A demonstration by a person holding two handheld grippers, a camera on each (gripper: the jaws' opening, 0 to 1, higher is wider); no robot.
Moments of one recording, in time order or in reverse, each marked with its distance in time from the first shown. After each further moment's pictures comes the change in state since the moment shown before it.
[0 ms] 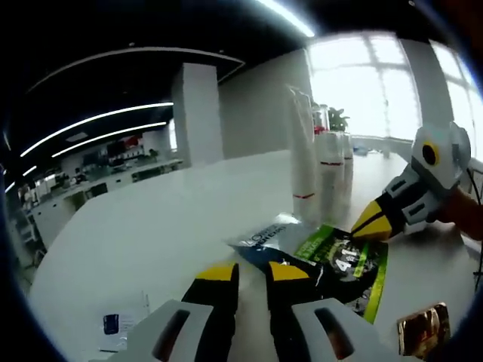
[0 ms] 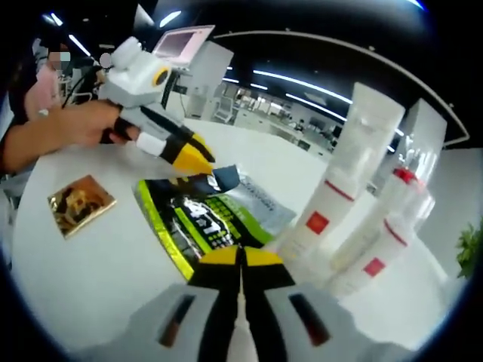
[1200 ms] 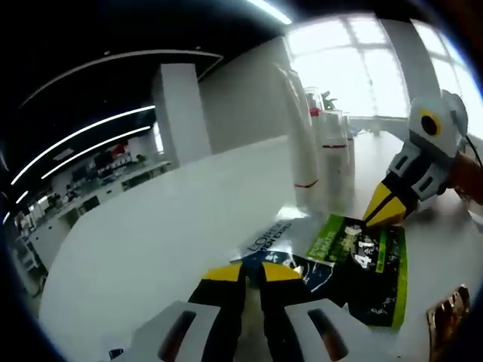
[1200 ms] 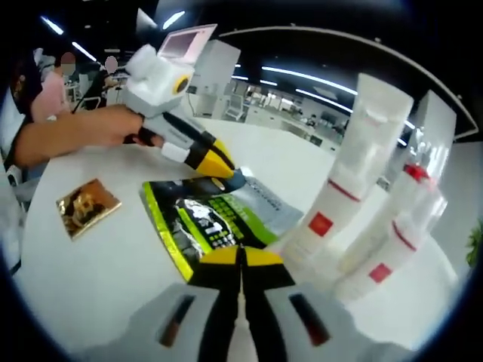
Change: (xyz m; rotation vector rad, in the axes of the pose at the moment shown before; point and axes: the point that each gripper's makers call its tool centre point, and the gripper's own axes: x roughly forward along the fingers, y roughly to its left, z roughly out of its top) left arm 0.027 0.004 -0.007 0.114 0.083 -0.049; right arm 0.003 0.002 0.000 0.022 0.021 0.090
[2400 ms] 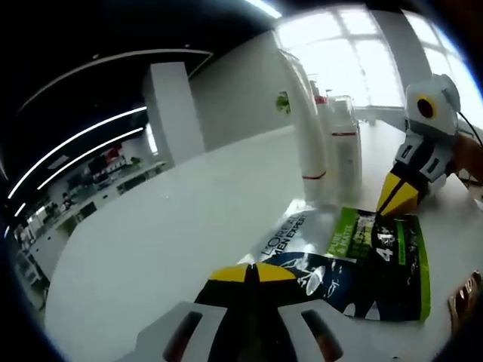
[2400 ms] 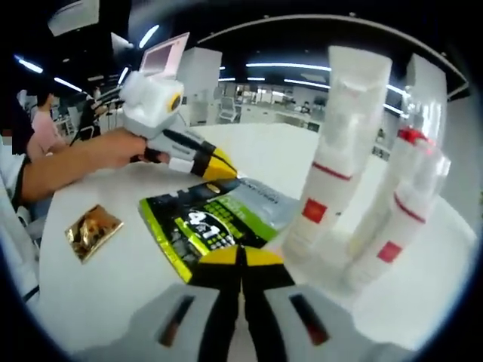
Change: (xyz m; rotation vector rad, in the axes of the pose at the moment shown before) left arm 0.018 0.014 0.000 0.060 0.029 -0.009; right arm 0.002 -0.005 -0.003 0.195 -0.008 0.038
